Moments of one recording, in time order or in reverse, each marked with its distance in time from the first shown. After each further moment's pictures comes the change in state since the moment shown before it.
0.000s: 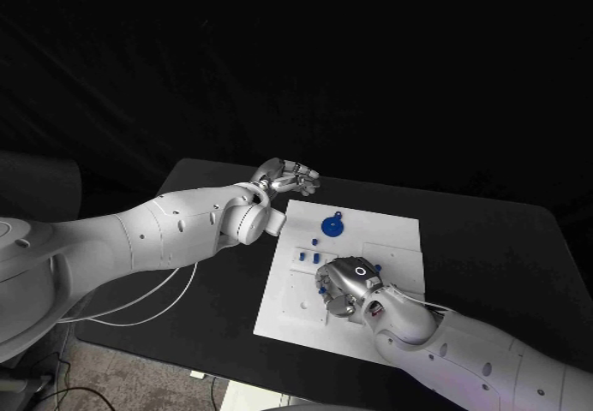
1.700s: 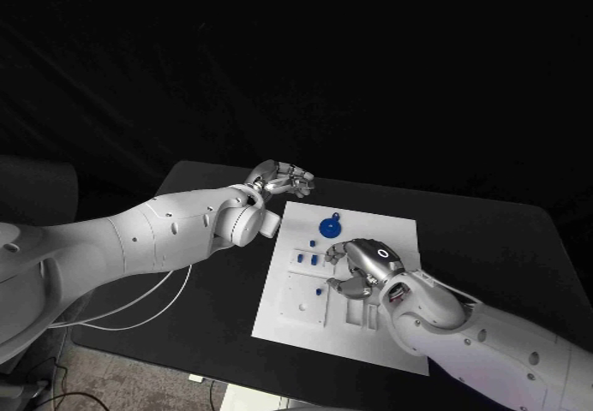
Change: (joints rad) left arm 0.000 -0.018 0.000 0.007 0.000 0.007 -0.003; left_hand 0.000 0.000 0.000 0.000 0.008 -0.006 0.001 0.004 -0.001 -0.004 0.004 0.000 -0.006 -0.004 0.004 -0.015 0.009 0.000 0.004 0.004 -0.004 0.003; right arm 0.029 -0.149 0.106 0.176 0.176 0.005 0.023; right_hand -0.063 -0.044 -0.205 -0.030 0.042 -0.165 0.079 -0.103 -0.058 -0.167 0.089 -0.182 -0.111 -0.048 0.077 -0.020 -0.014 -0.031 -0.058 0.017 -0.025 -0.001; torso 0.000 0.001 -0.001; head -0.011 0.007
